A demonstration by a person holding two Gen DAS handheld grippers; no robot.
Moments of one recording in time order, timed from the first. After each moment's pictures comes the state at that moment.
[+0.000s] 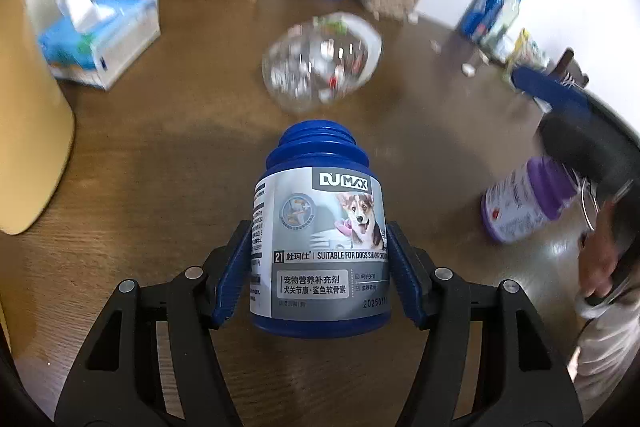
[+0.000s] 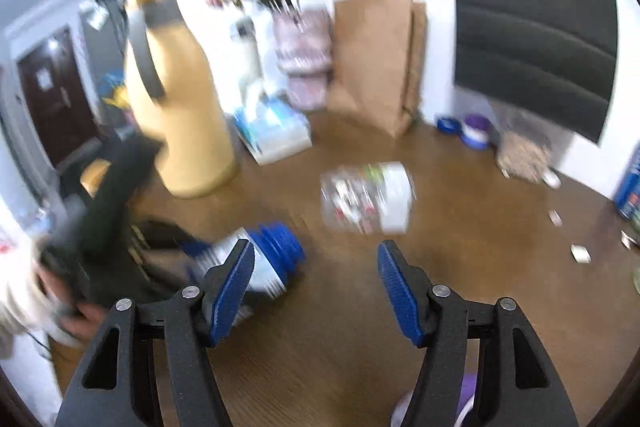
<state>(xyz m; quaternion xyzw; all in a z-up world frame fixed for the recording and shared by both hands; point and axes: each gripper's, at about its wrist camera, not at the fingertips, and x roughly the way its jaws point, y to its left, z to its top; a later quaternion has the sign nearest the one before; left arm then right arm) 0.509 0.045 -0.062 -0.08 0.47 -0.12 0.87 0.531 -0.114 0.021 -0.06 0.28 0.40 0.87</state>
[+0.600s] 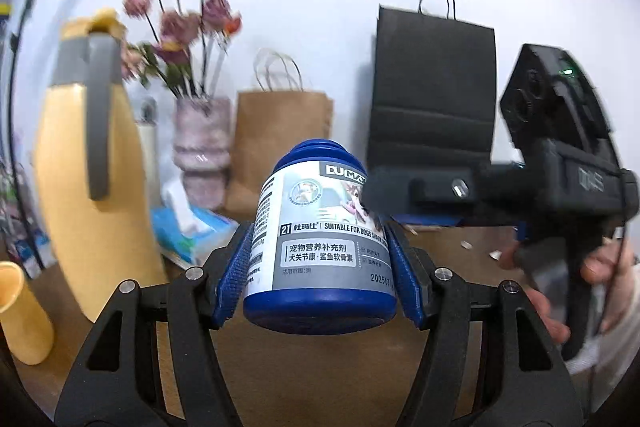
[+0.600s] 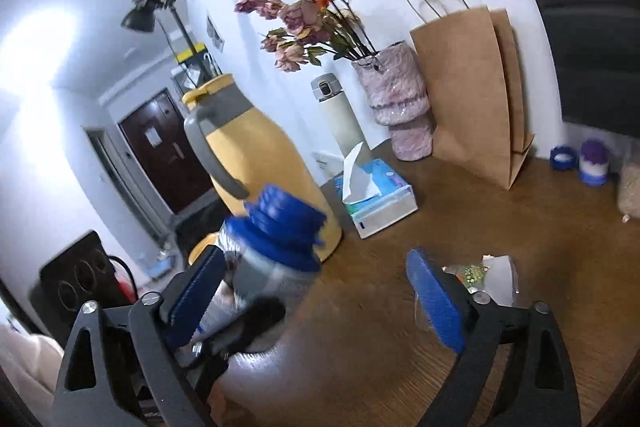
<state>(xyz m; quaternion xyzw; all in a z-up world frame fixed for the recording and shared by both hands) 0.442 0.015 0.006 -0.04 0.09 0.04 0.99 0.579 -0.096 0.040 0.04 0.26 0.56 0.78</state>
